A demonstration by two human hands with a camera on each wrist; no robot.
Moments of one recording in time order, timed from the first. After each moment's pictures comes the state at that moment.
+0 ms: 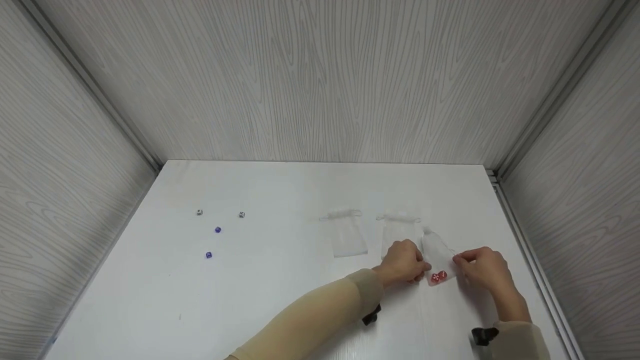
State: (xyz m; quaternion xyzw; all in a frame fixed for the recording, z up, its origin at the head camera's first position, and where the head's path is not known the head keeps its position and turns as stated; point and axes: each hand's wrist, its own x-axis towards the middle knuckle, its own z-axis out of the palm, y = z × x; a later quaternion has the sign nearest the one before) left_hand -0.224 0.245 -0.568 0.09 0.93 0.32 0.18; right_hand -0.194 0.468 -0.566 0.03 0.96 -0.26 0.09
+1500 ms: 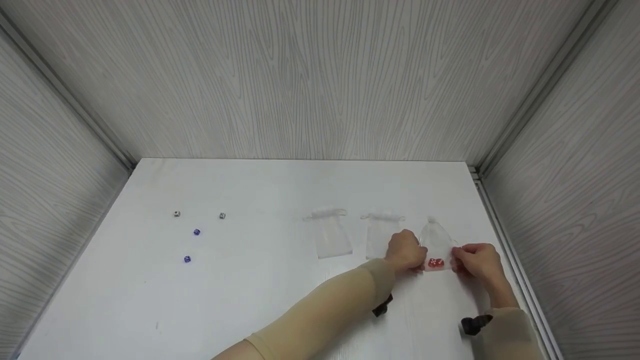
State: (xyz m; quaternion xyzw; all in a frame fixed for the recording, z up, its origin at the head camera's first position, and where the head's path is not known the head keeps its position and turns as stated) left_hand -0.243 0.291 -0.566 0.00 0.91 0.38 0.17; right_hand -0.208 0.502 -0.583 0.19 0.88 -0.43 0.12
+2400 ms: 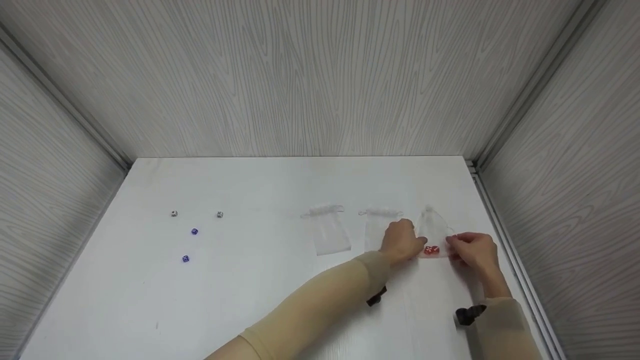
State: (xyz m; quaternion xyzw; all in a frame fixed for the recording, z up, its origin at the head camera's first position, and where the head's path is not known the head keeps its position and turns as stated) left_hand -0.264 0.291 -0.567 0.07 0.93 0.33 0.14; right_hand -0.214 0.496 -0.581 0.21 0.87 -0.43 0.08
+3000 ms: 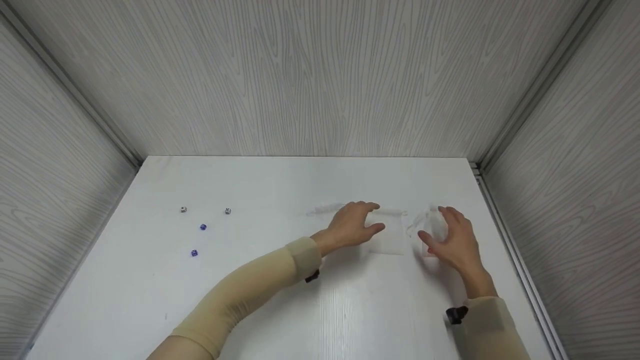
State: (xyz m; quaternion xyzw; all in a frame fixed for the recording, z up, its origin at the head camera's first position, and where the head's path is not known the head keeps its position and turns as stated) left_hand -0.281 0.141 -0.534 0.27 0.93 0.24 0.04; right_hand -0.214 0.432 -0.561 -0.02 0.95 -0.30 -0.10
